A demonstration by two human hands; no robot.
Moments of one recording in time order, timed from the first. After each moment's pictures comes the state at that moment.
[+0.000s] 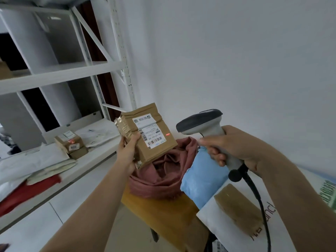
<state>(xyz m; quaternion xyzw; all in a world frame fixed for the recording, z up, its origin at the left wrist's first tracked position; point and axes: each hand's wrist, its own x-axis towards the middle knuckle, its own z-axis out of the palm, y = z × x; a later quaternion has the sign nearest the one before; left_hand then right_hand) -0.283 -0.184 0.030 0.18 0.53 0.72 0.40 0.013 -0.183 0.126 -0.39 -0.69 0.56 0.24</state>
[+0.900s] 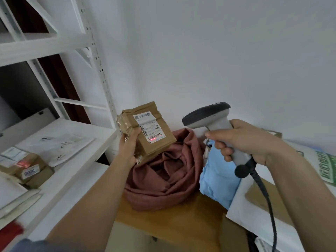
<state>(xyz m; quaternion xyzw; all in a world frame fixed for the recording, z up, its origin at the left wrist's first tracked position) -0.438 -0.022 -0.035 0.20 0.50 0.63 0.55 -0.154 -0.133 0.114 -0.54 -0.56 0.55 0.30</state>
